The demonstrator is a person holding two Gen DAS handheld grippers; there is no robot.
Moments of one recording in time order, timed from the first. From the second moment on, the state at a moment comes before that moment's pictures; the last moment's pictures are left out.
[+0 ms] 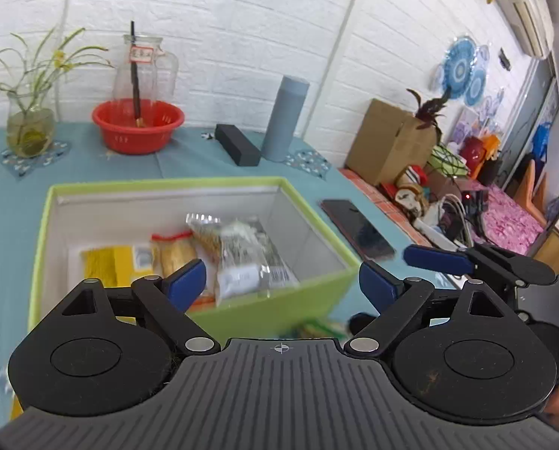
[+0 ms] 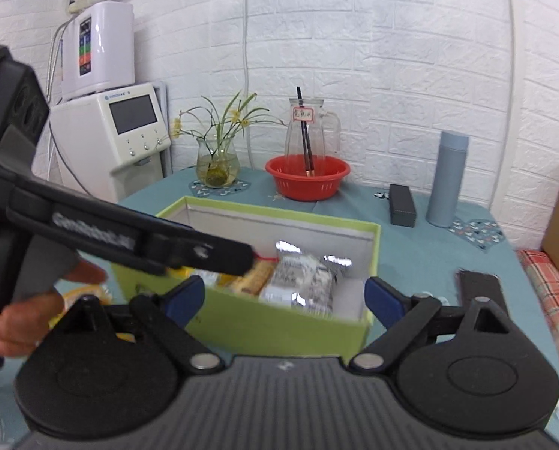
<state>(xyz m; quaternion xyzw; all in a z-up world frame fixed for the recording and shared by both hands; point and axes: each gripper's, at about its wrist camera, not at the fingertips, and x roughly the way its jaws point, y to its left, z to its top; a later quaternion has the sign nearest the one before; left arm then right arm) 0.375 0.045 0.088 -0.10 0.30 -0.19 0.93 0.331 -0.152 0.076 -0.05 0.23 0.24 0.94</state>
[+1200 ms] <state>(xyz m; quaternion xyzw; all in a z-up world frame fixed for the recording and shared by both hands) 0.242 0.035 0.010 -0.15 0.39 -0.23 0.88 0.211 -0.137 0.002 0.02 0.28 0.33 0.90</state>
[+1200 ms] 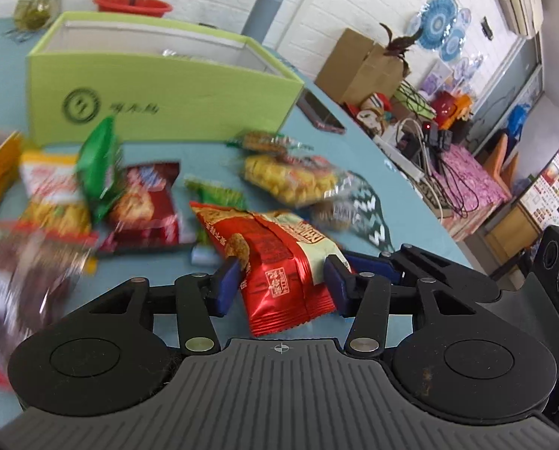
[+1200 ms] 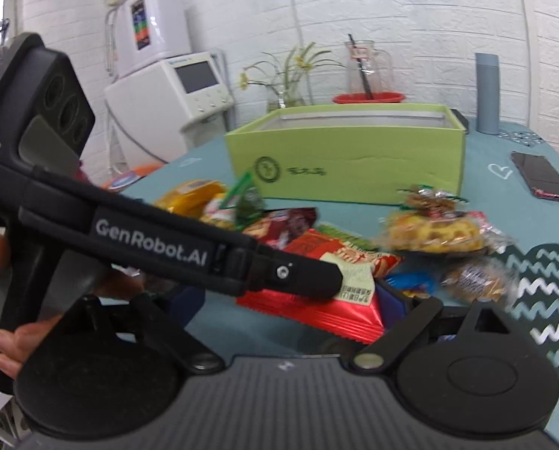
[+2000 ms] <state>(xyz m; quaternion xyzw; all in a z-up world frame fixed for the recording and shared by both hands) 0.204 0.055 -0.005 -0.17 0.40 -0.21 0.87 0.178 -0.126 -0.004 -0.01 0.30 0.30 0.90</state>
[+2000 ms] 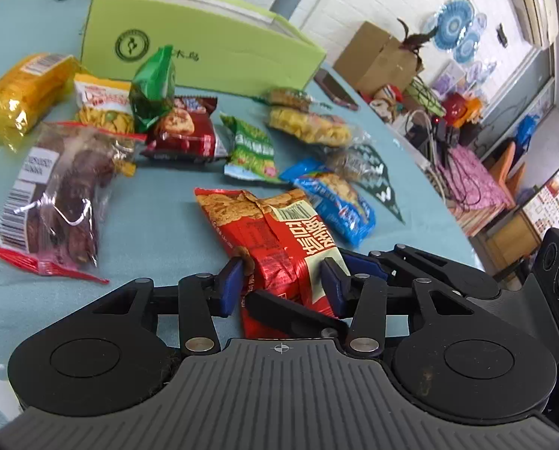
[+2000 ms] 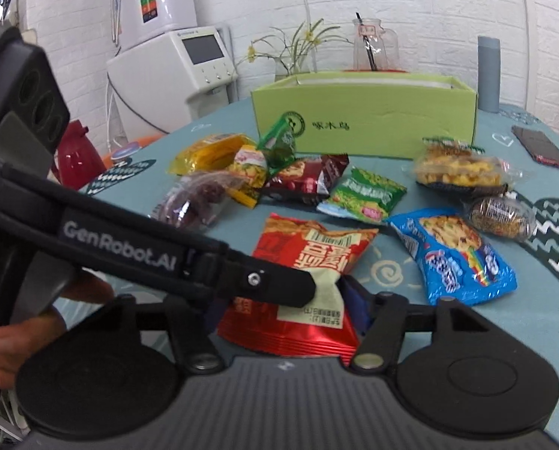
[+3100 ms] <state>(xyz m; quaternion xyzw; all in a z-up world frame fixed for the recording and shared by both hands) 0.452 0.093 0.076 -0.09 0.29 -0.15 0.94 0.450 -0.071 0.049 -0.02 0.27 0.32 0.91</state>
